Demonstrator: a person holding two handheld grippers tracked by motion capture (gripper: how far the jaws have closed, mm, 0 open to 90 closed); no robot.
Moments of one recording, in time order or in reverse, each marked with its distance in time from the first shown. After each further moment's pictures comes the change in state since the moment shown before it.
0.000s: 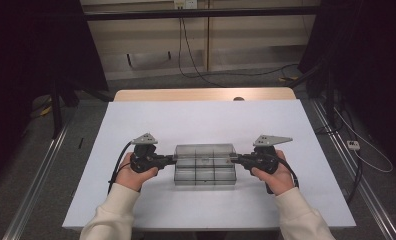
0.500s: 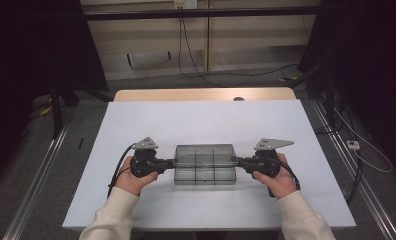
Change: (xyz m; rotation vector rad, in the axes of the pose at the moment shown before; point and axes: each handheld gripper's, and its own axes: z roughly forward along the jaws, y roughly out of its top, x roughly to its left) left arm -0.006 -0.008 0.000 0.013 0.004 0.019; right arm 0.003 -0.007 -0.004 0.017 -0.003 -0.012
